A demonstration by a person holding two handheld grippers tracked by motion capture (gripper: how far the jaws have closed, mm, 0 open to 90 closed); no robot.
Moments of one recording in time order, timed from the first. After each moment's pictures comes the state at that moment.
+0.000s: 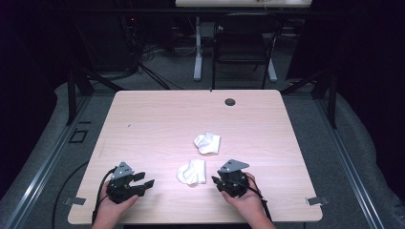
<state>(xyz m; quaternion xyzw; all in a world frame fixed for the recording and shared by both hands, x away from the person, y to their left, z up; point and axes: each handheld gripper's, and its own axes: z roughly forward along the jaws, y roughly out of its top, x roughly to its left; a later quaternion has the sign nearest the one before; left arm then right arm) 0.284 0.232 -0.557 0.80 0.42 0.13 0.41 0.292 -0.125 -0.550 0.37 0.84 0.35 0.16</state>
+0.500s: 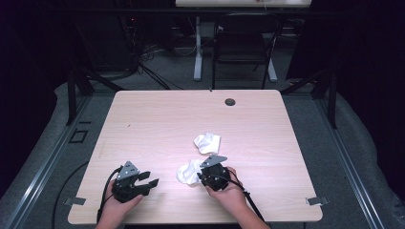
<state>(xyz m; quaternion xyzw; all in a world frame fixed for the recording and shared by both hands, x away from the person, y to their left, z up) 0.286 0.219 -0.558 0.81 0.40 0.14 0.41 0.316 -0.081 -0.560 0.36 0.86 0.34 0.14</state>
